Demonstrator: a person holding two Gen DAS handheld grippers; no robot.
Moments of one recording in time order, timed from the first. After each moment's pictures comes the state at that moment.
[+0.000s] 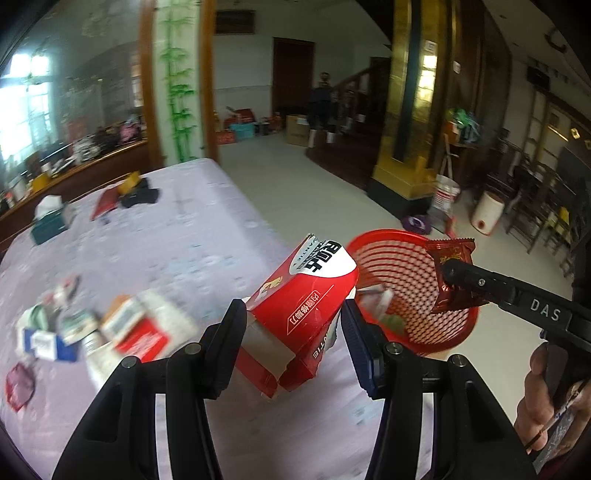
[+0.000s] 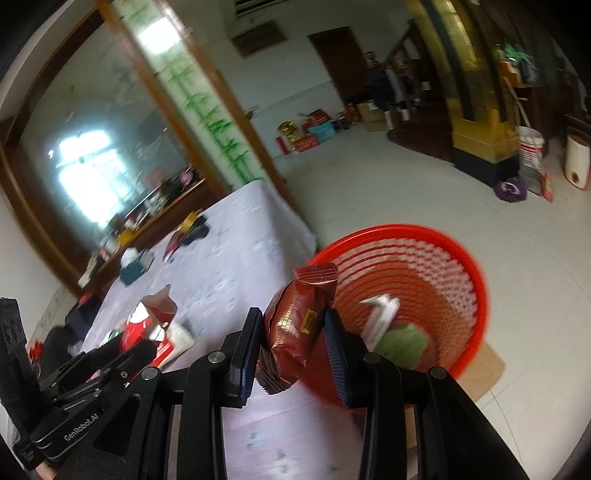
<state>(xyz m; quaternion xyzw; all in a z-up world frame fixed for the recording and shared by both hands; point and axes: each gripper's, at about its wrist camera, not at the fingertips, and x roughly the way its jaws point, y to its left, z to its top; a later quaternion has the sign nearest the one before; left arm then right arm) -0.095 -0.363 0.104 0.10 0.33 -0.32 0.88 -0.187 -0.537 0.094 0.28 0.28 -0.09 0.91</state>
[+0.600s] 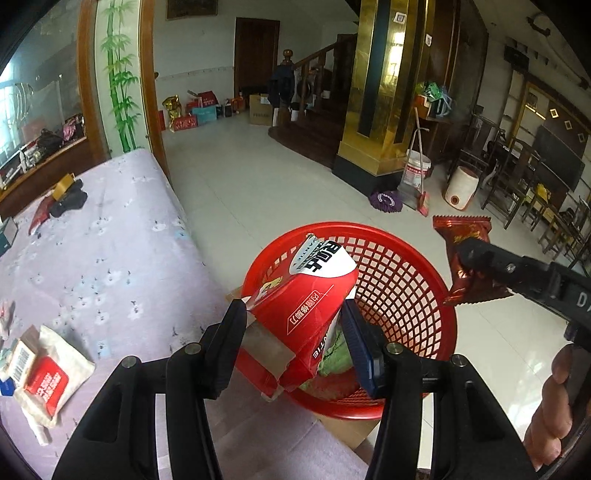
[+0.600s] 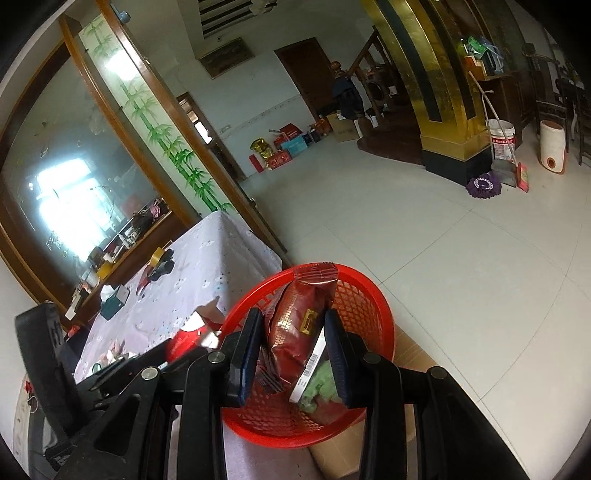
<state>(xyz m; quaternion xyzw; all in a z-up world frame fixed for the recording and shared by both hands) -0.077 -0.471 0.068 0.12 0.37 -0.37 0.85 -0.211 -0.619 0.093 0.30 0.27 -0.13 0.91</state>
